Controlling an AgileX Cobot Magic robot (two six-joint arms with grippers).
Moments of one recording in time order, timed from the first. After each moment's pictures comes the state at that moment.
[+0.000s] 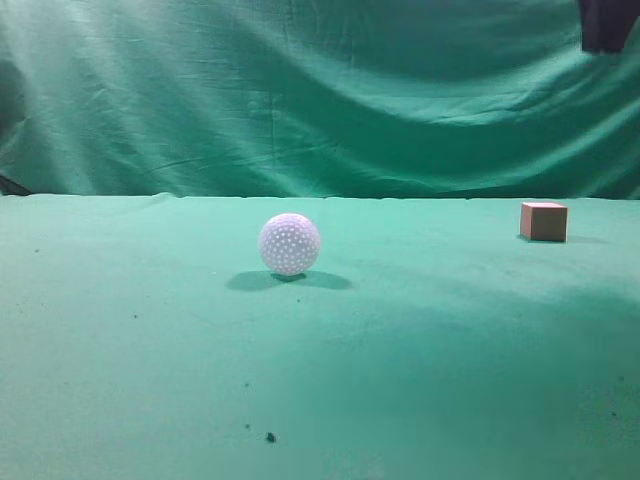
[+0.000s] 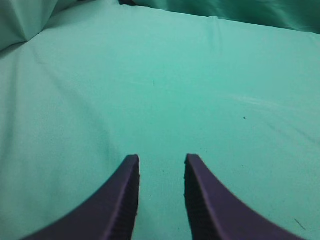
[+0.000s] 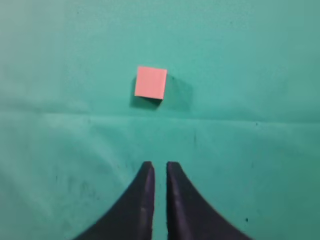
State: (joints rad) left arm 0.05 -0.02 0.02 0.15 0.37 -0.28; right arm 0.26 1.69 -1.56 -0.05 1.21 0.17
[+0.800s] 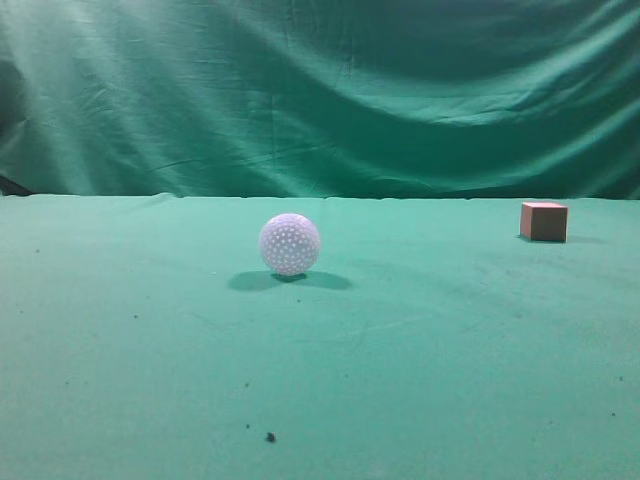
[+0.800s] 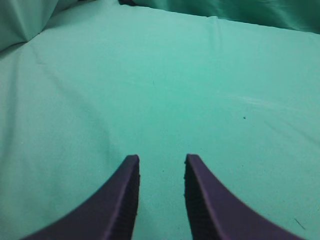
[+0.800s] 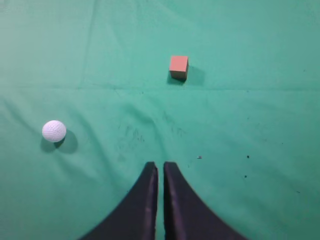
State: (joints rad) left arm 0.05 -0.02 0.02 0.15 0.37 -0.28; right arm 0.26 0.86 -1.12 0.06 1.18 0.17
